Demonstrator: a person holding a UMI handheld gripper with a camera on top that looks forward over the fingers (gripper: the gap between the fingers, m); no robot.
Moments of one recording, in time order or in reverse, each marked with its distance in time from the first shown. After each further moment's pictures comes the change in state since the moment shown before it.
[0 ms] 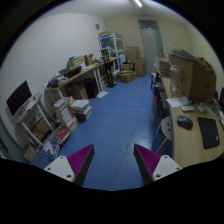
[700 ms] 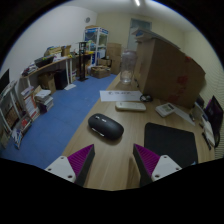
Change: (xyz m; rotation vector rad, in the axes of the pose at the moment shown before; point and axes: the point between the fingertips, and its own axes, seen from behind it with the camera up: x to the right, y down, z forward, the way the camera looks) arm 0.389 0.007 0.071 -0.030 0.253 -0.118
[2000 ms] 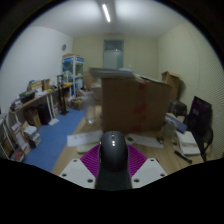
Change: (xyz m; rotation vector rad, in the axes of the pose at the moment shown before) arm 0.165 -0.124 -0.079 0.280 0.146 0.184
